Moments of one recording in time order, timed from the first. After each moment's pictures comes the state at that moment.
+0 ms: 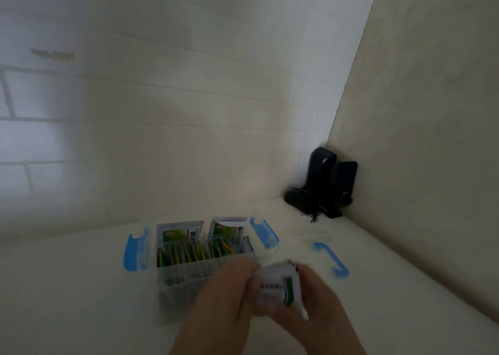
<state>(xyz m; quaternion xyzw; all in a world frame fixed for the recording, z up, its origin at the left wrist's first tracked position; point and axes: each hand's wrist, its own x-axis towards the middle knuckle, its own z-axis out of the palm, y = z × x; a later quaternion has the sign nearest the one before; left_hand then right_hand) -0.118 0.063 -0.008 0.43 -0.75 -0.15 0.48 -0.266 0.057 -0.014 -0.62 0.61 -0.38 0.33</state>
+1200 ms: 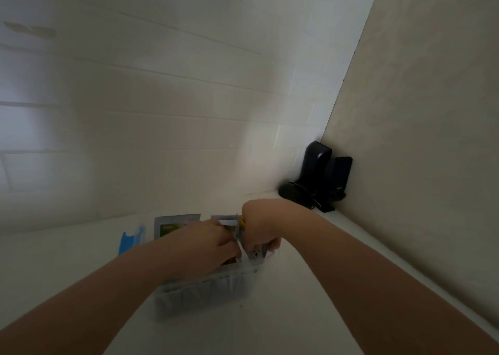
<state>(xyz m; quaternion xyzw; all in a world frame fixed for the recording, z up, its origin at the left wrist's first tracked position) -0.071 -0.014 0.032 0.45 -0.89 -0.08 0.04 -0.192 -0.034 0.090 -0.75 0.62 0.15 0.17</state>
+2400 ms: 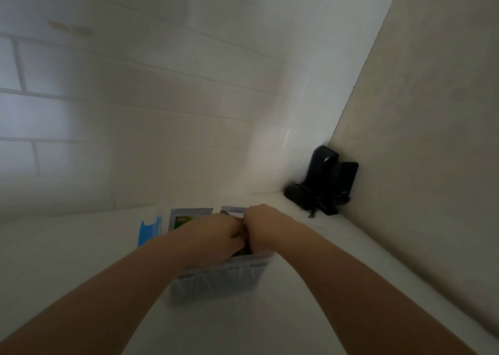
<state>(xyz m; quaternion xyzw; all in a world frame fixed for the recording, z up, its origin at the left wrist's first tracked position) -0.071 -0.013 0.032 0.49 -0.85 -0.16 0.09 -0.184 -0.022 0.067 -0.81 0.57 0.13 -0.01</state>
